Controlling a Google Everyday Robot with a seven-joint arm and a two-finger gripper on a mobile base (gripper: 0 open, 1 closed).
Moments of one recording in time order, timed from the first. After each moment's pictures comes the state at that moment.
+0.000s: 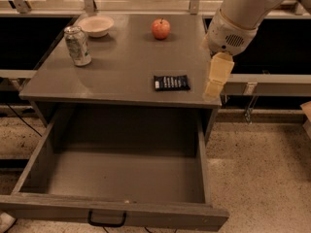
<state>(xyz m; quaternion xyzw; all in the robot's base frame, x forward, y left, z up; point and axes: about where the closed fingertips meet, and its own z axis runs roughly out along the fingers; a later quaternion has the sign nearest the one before) 0.552 -0.132 0.918 -0.65 0.74 0.04 0.14</state>
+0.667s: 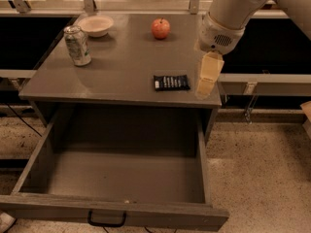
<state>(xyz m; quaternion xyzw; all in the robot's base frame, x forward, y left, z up) 0.571 -0.125 0.905 -0.65 0.75 0.04 0.13</state>
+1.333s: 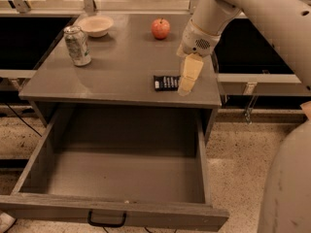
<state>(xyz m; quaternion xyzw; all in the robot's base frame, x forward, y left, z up) 0.619 -0.087 0.866 -0.66 0.73 0.10 0.14</state>
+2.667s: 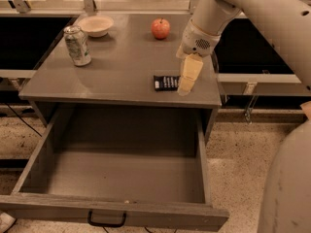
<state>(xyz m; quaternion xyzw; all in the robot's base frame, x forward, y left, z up) 0.619 -0.087 0.866 -0.66 0.73 0.10 0.14</state>
